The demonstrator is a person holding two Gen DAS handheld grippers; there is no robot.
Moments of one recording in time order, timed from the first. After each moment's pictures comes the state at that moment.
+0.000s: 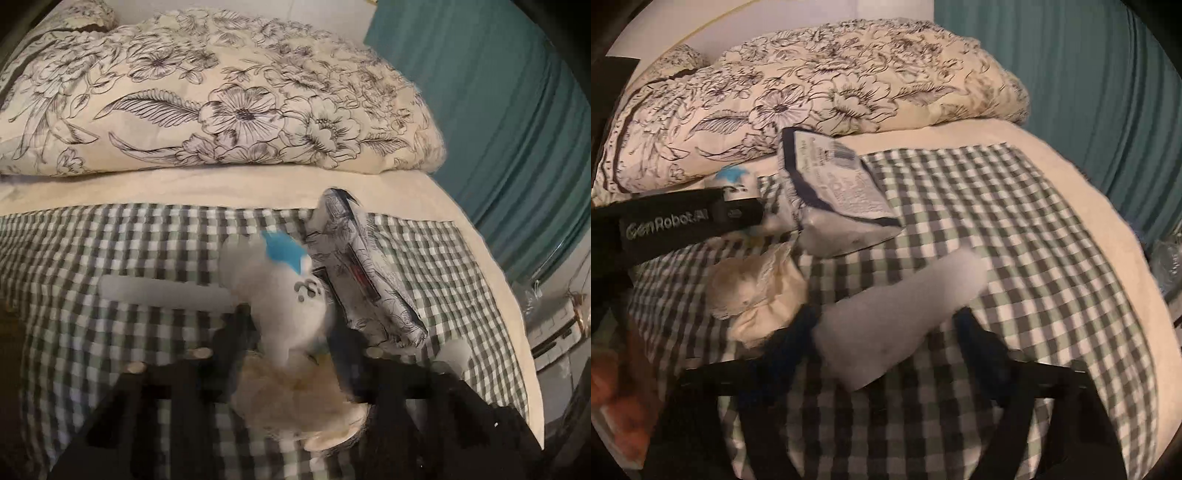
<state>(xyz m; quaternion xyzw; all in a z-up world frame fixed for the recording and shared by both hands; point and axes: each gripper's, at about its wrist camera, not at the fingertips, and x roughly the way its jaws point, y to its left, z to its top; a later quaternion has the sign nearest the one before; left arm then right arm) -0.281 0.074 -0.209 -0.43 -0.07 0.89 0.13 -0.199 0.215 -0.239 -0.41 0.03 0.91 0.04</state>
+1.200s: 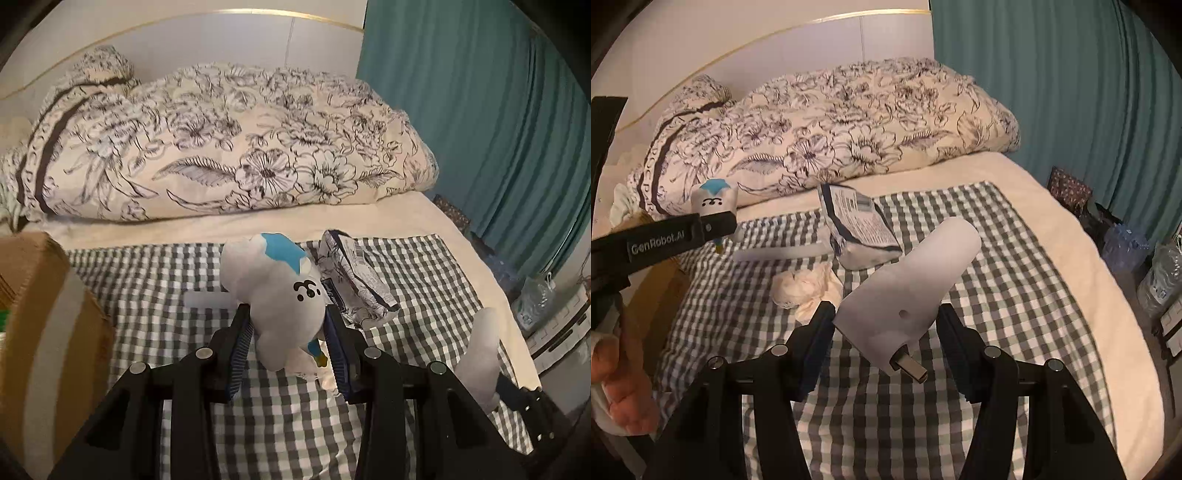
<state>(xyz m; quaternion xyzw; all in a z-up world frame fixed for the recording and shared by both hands) -0.202 0.049 -0.125 -0.37 -0.02 0.92 0.11 -0.121 0.216 -0.161 -0.36 0.04 0.93 0.02</state>
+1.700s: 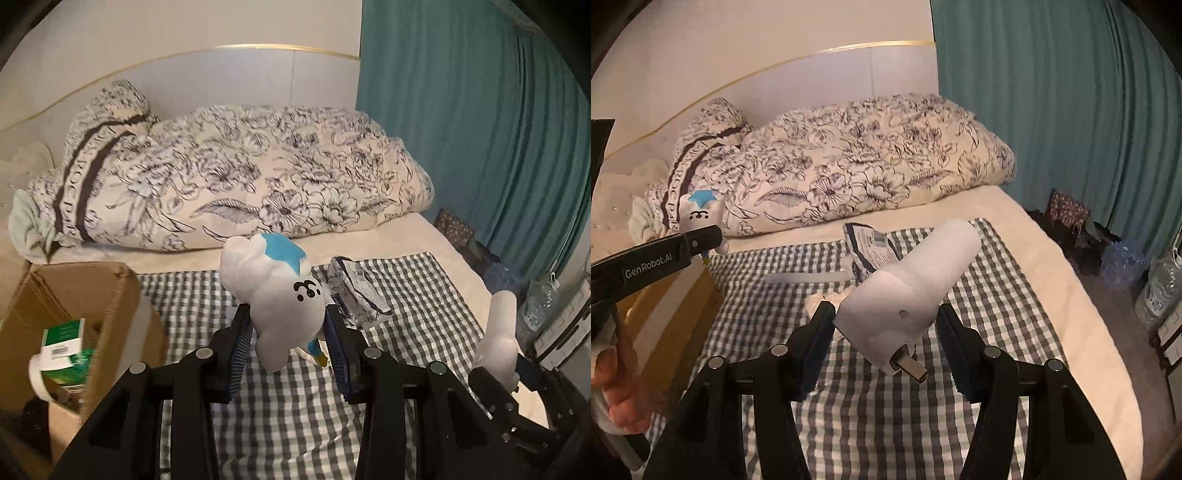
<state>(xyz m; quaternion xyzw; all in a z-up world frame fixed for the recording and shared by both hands) -0.142 0.018 -0.063 -0.32 0.00 0.94 0.09 -0.072 0.200 -0.101 -0.31 0.04 0.95 0.01</state>
